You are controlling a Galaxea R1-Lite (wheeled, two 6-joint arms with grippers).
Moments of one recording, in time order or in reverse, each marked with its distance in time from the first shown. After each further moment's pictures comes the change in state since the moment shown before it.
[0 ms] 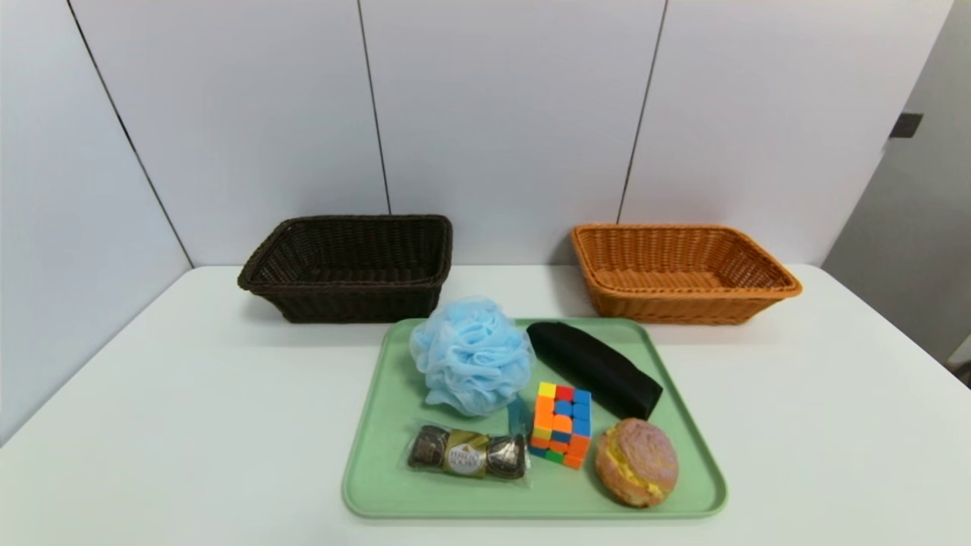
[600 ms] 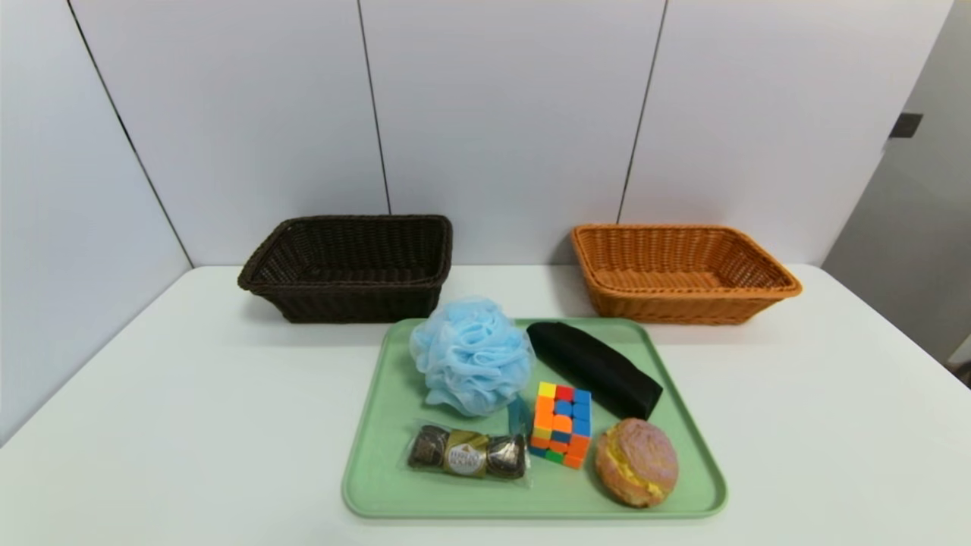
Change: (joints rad) left arm 0.000 0.005 -0.200 0.302 0.006 -0.005; right arm 0.000 0.019 -0.197 0.187 0.025 -0.039
